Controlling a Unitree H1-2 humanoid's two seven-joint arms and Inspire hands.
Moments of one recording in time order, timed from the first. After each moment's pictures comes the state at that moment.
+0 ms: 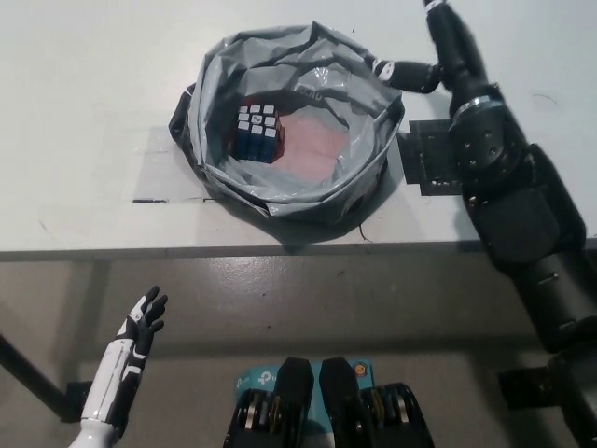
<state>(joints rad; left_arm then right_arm) 0.04 0.17 0.01 0.02 0.07 -0.21 -0.07 -1.01 -0.14 0.18 0.70 -0.36 0.10 -0.14</state>
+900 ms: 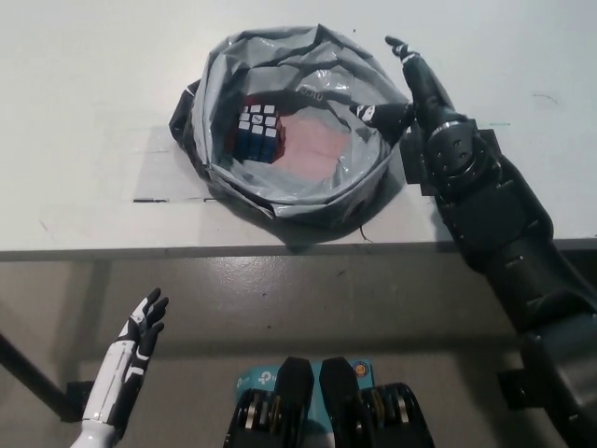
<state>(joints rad) 0.04 0.17 0.01 0.00 0.10 -0.20 -0.07 -1.10 -0.09 0.16 1.07 -0.29 0.08 -0.13</state>
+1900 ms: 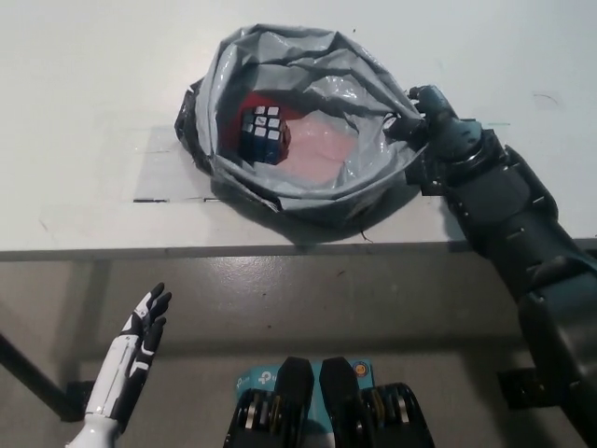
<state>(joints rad) 0.02 0.17 0.00 0.00 0.12 -0.19 -0.07 -1.20 -0.09 0.08 1.29 -0.22 0.16 -0.06</state>
